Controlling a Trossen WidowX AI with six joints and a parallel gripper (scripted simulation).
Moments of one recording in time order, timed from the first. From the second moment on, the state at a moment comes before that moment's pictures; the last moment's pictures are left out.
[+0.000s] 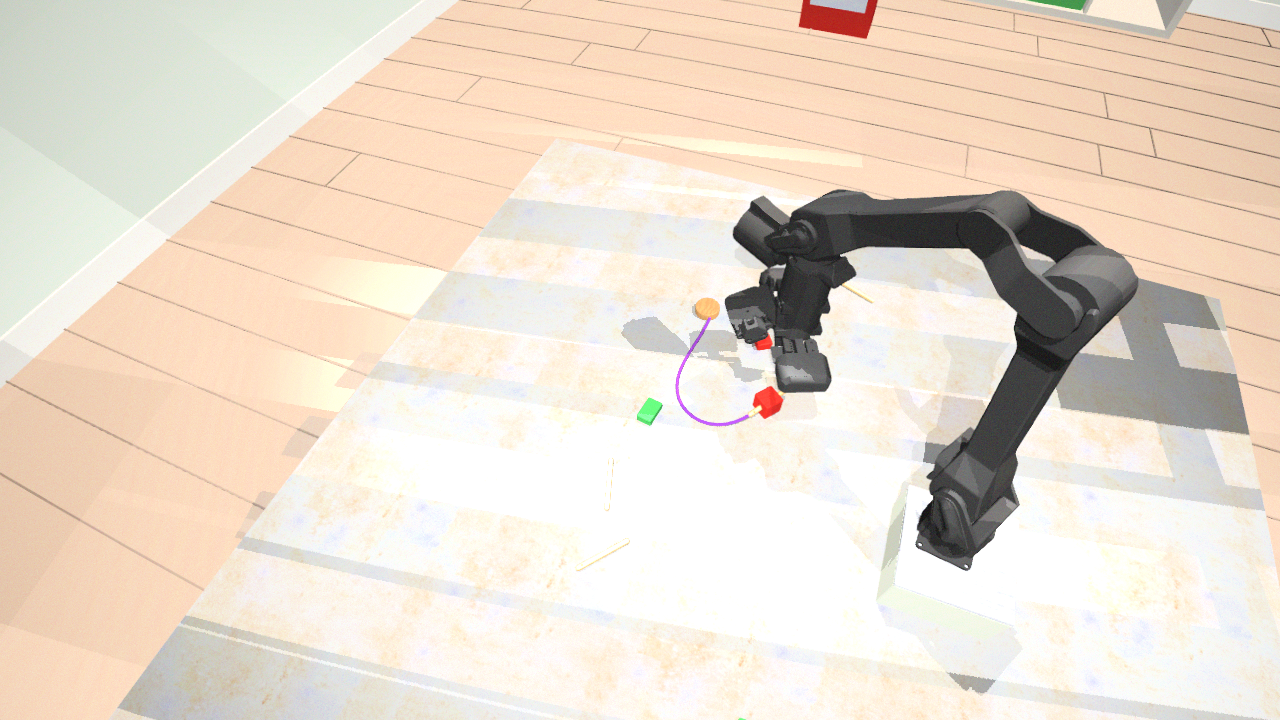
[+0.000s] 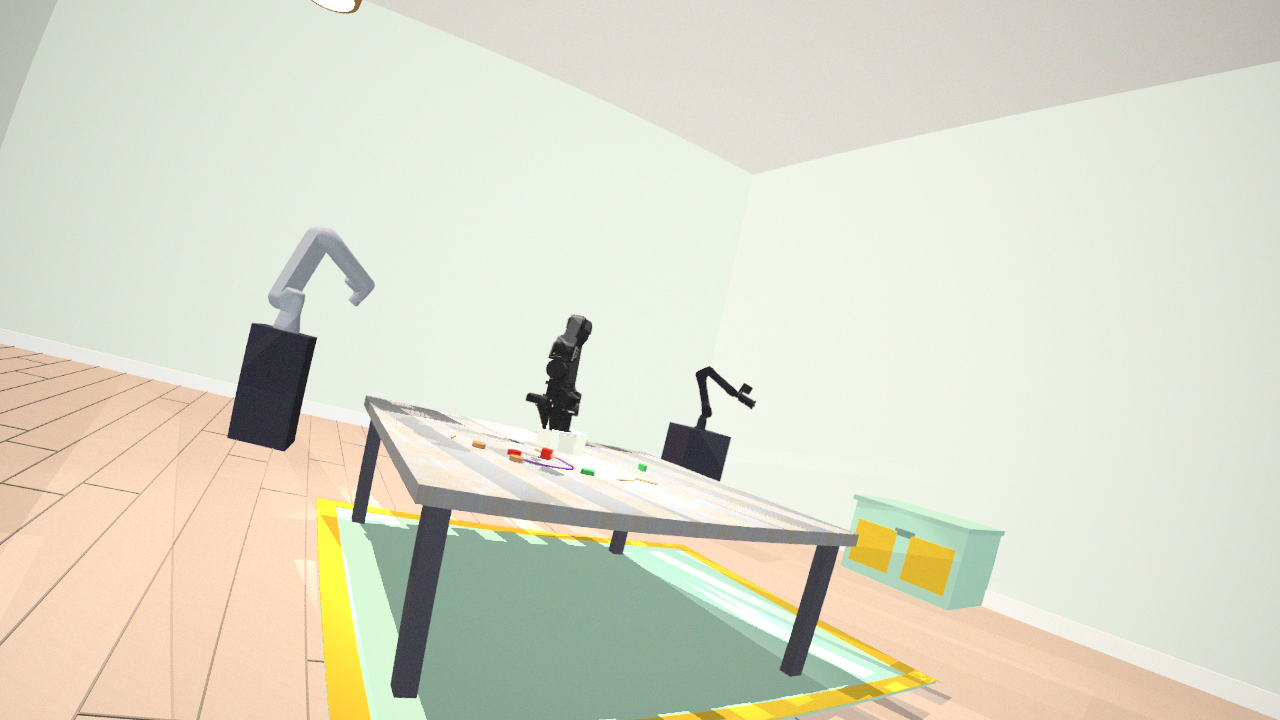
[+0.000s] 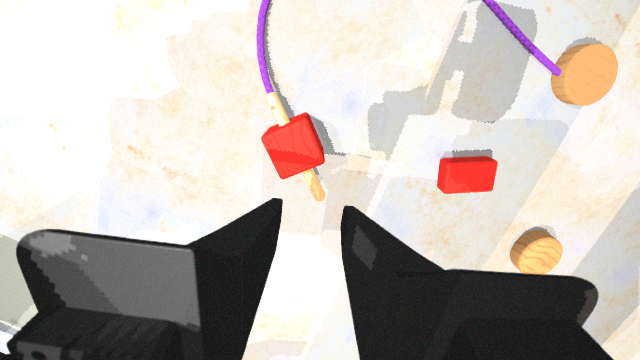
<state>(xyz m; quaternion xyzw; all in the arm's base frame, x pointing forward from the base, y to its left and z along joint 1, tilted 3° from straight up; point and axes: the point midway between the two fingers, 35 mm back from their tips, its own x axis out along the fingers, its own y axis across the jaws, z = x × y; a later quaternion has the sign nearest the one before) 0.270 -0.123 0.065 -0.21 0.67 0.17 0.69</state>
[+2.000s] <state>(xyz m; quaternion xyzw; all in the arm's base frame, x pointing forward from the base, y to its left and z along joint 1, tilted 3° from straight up) 0.265 -0.138 0.000 -0.39 0.60 0.34 0.61</state>
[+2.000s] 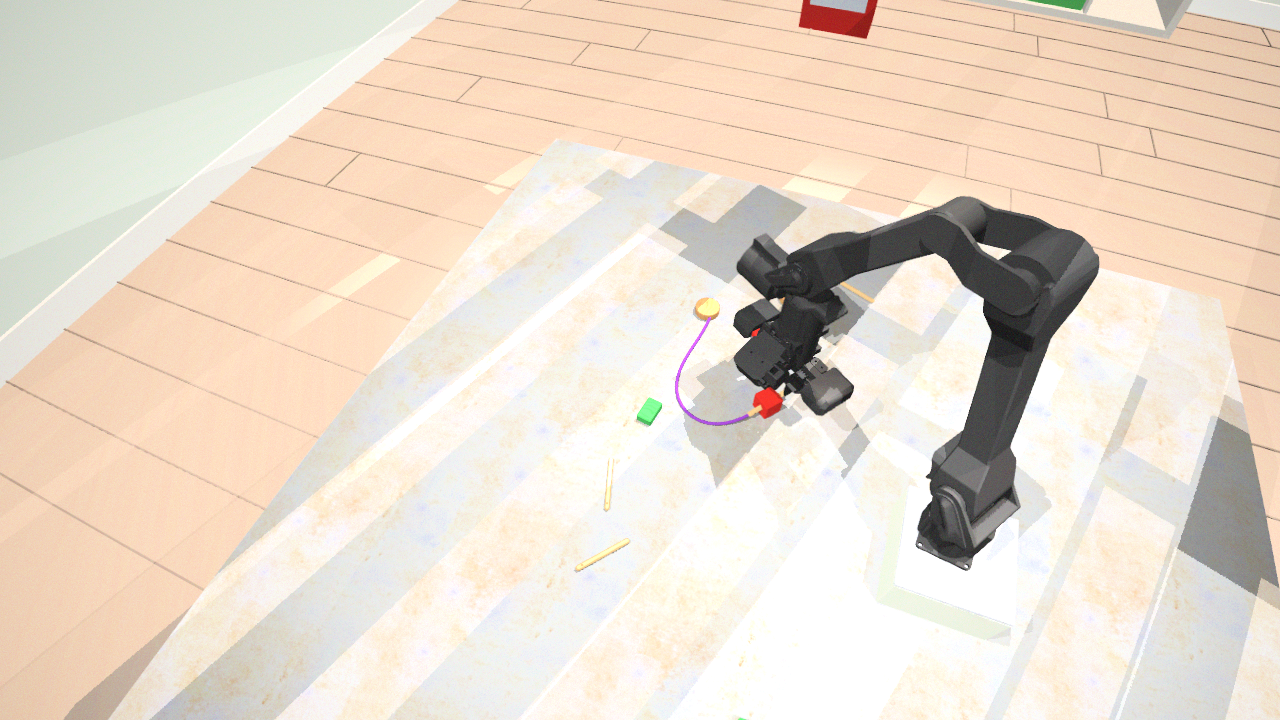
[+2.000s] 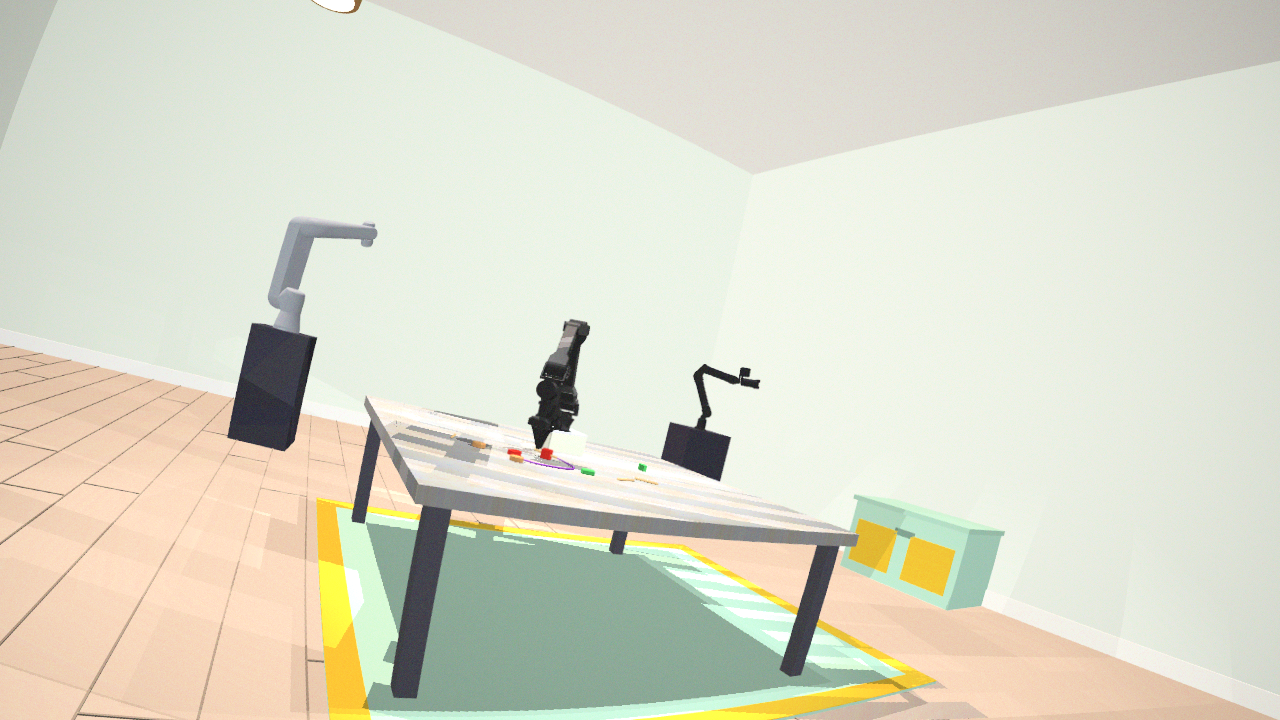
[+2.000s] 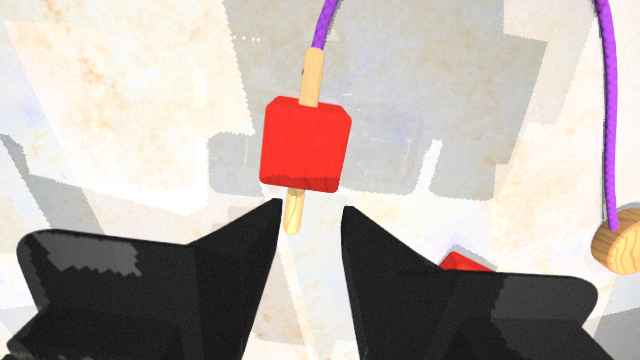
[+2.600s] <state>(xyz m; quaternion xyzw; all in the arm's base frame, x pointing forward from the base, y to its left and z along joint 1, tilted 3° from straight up) 0.262 -0.136 -0.014 -0.39 0.61 0.34 0.60</state>
